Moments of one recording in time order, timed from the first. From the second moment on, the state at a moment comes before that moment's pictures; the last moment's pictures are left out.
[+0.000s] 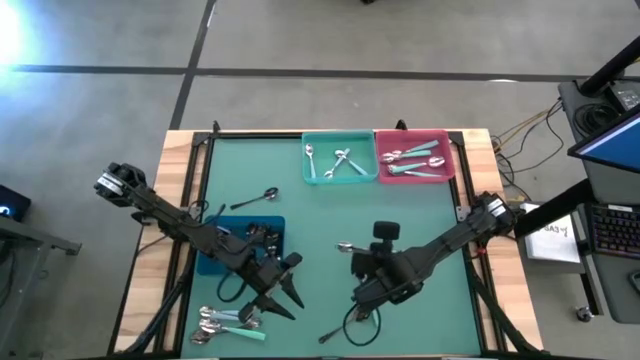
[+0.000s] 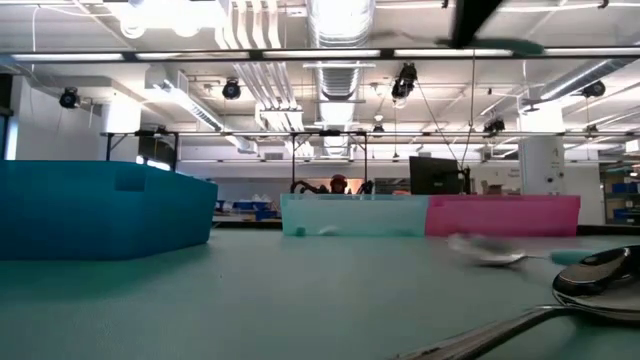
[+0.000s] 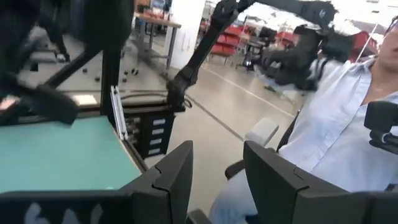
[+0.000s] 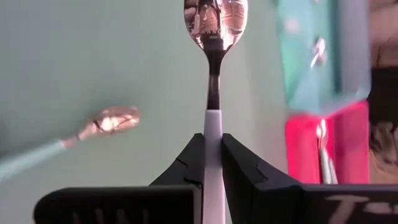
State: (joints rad) left arm -0.50 1.43 0.82 0.57 0.19 -0.24; right arm 0.53 1.93 1.86 -1.52 0.53 0.63
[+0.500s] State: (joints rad) left arm -0.50 1.43 0.82 0.48 -0.29 0.21; right arm 0.55 1.93 2.10 -1.30 0.66 0.37
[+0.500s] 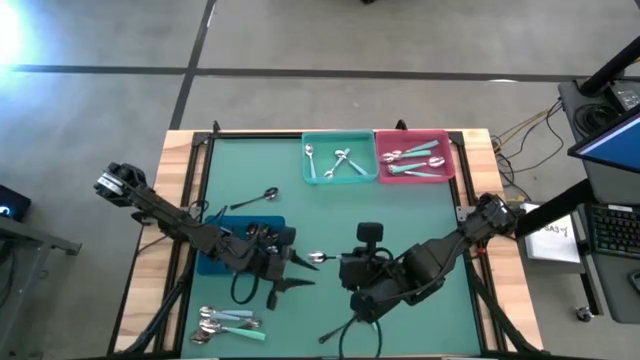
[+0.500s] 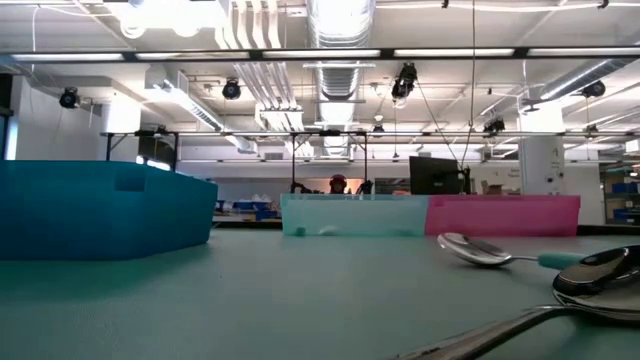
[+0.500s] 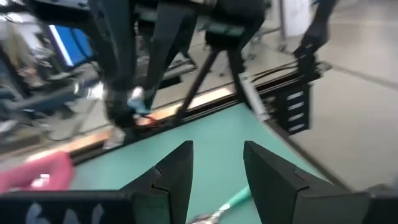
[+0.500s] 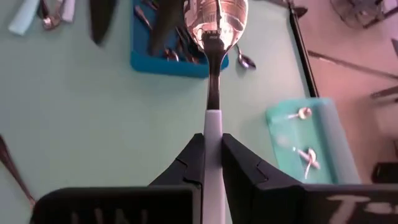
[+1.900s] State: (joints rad) left arm -0.50 1.42 0.83 0.77 -0.27 0.26; right arm 0.57 1.94 2.09 -0.99 0.65 0.12
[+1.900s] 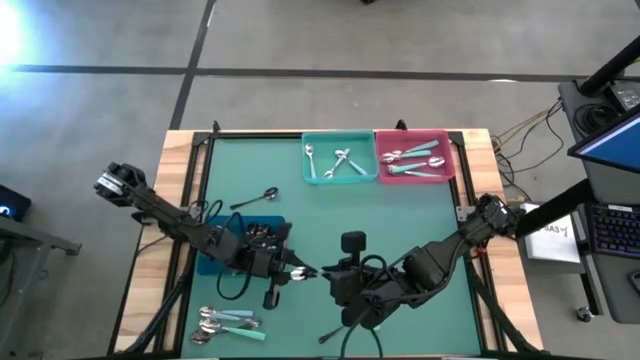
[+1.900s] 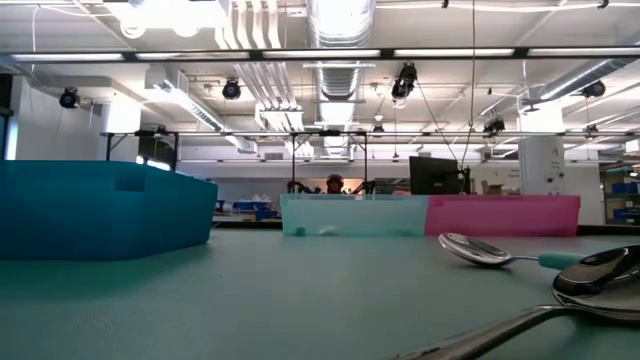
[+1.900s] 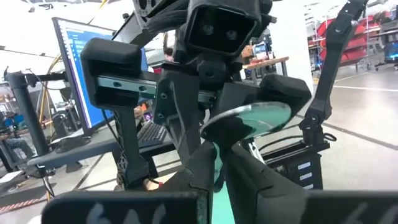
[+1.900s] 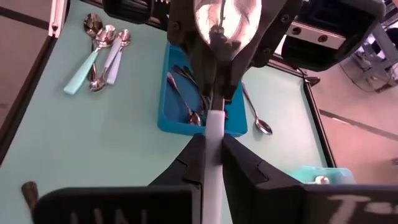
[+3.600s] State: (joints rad) left arm 0.35 1.59 0.86 0.55 -0.11 0.25; right arm 0.54 1.94 1.83 -1.55 0.65 0.86
